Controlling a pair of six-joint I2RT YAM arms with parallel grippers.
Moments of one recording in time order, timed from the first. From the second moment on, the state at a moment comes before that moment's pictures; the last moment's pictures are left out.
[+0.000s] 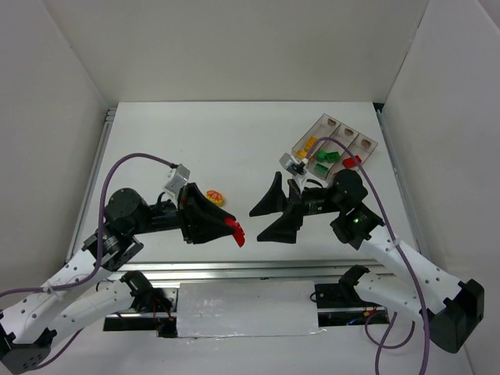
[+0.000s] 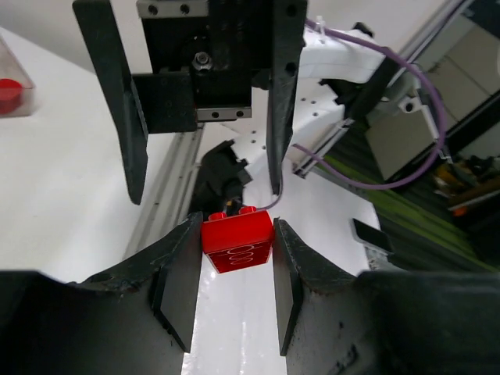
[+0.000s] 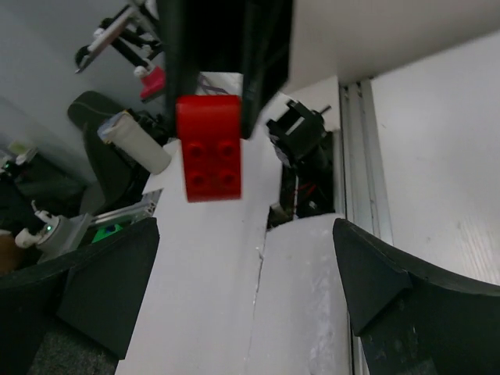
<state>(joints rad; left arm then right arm) -0.76 0.69 0.81 0.00 0.65 -0.59 0.63 0.91 0.74 0.26 -1.03 0.61</state>
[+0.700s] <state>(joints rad) -0.75 0.71 0.77 0.13 0.71 -0.66 0.84 1.01 0.78 0.41 -0.96 0.72</state>
